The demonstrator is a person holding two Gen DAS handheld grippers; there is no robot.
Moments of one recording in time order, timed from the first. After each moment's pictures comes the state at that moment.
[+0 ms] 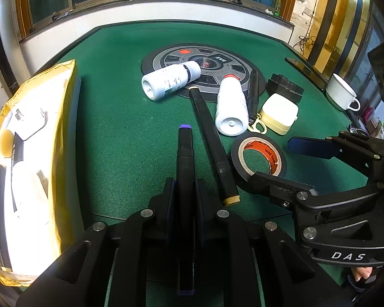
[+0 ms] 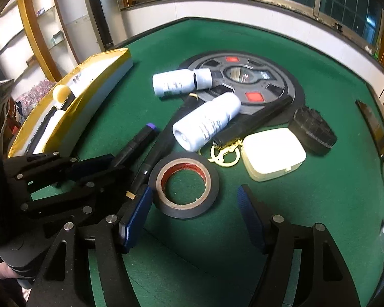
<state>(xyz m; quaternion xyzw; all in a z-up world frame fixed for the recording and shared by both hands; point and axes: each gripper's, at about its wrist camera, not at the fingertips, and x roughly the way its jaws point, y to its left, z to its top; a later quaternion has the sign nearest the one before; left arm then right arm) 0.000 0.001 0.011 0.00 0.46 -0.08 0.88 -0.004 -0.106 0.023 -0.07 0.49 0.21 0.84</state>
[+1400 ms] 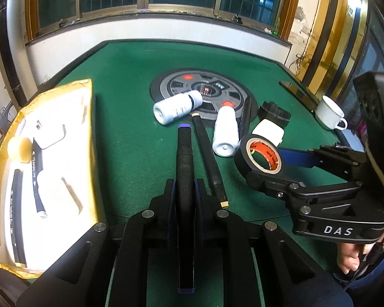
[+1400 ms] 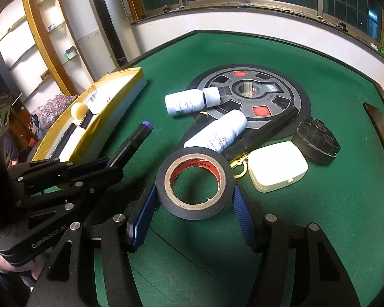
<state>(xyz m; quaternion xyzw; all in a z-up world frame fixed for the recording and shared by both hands) -0.019 0.019 0.049 -0.03 0.42 -0.08 0.90 -0.009 -0.115 0.045 -0.03 0.46 0.25 0.85</state>
